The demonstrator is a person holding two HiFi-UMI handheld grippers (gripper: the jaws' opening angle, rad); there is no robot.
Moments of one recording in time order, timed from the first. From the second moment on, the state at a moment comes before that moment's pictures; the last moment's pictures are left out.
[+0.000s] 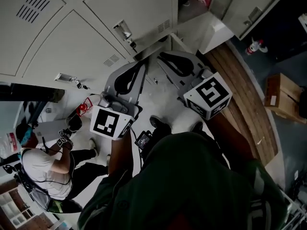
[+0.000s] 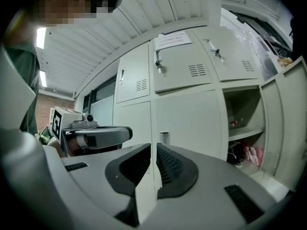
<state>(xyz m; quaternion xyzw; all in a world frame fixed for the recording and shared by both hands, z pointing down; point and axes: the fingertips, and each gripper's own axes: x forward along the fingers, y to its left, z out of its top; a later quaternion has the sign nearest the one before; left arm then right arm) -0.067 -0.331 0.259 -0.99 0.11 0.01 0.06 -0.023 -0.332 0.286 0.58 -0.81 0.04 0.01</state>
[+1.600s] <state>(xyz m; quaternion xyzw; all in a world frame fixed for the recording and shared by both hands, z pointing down) 0.213 -0.244 0.238 -0.99 -0.09 0.06 0.05 0.271 -0.228 0.273 0.73 -0.68 0.03 0.04</state>
